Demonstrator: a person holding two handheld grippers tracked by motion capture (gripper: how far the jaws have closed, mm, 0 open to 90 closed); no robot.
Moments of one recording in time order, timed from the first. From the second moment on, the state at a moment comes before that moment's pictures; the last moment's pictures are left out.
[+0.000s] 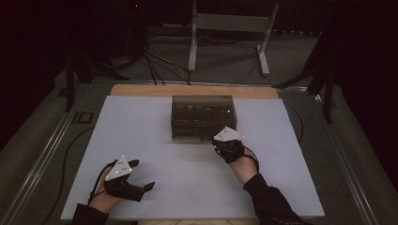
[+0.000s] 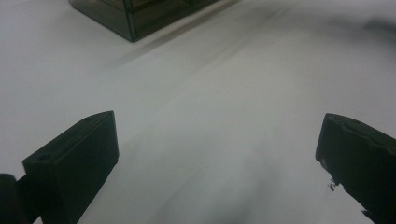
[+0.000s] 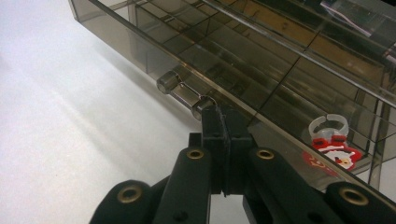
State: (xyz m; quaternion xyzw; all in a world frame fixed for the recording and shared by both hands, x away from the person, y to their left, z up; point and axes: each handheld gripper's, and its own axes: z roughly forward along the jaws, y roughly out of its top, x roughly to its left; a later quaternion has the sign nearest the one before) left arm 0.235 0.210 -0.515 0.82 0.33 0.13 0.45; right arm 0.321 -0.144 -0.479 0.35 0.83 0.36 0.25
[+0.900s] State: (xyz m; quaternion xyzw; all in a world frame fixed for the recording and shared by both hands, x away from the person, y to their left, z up) left arm 0.235 0.210 -0.515 0.82 0.33 0.13 0.45; right arm 0.329 -0.144 -0.479 0.35 0.83 0.36 0.25
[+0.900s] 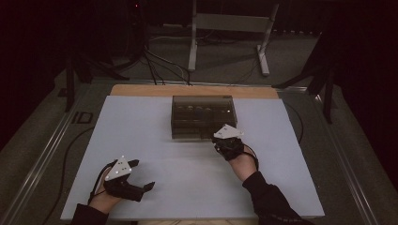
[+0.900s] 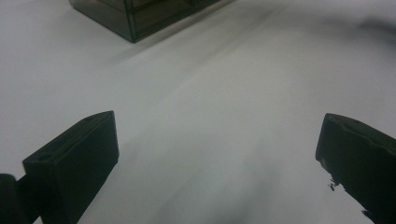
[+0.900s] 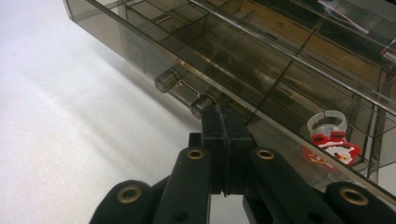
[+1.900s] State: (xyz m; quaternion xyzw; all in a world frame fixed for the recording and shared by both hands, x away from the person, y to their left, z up) left arm 0.235 0.210 -0.515 0.82 0.32 0.13 0.45; right arm 0.339 -0.141 -0.480 0.36 0.83 0.36 0.25
